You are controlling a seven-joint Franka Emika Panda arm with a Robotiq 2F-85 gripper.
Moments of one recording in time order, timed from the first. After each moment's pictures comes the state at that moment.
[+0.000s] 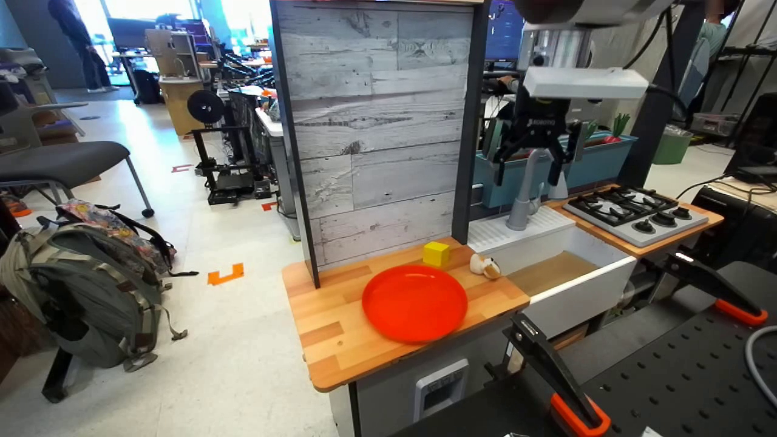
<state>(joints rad) -0.06 0.48 -0.03 -2.12 0.03 2.57 0.25</state>
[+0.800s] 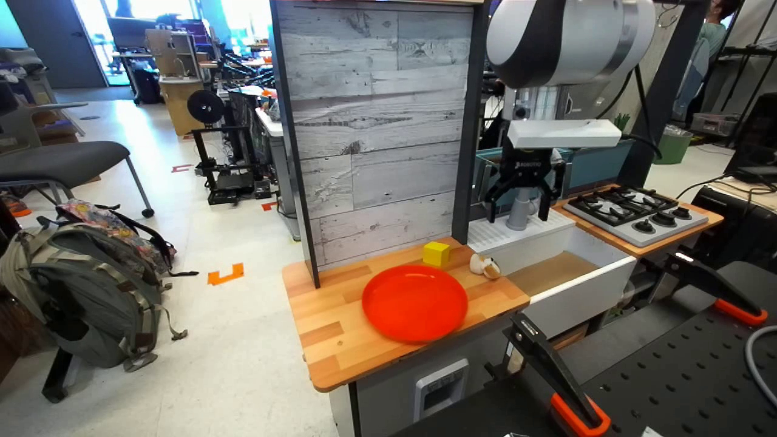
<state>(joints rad) -0.04 0.65 -0.04 -2.03 0.03 2.59 0.25</state>
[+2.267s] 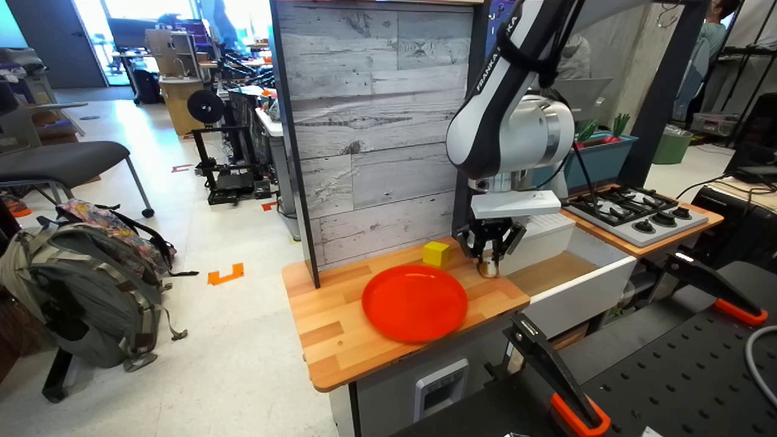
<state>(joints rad) 0.00 1.04 -0.05 -1.67 0.03 2.58 0.25</state>
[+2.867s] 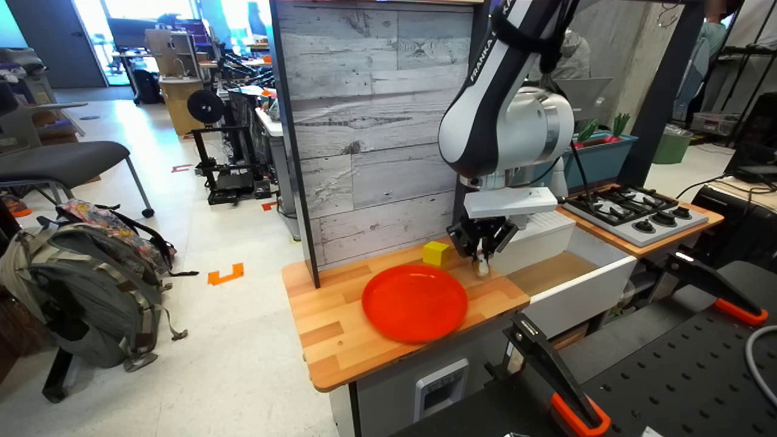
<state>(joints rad) 0.05 0.97 -0.05 -1.77 0.02 2.66 0.25</state>
